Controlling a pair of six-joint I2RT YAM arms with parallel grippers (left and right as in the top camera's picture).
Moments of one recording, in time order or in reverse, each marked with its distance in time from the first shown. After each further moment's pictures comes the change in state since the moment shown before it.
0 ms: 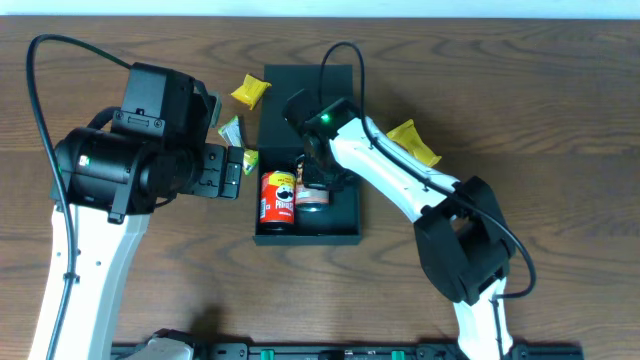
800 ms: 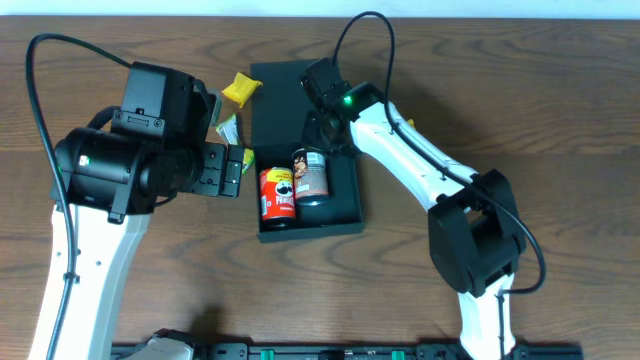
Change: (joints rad) left arm 0.000 0.000 0.000 0.011 0.000 0.000; right arm -0.093 0.000 0.032 0.290 -0.051 0.004
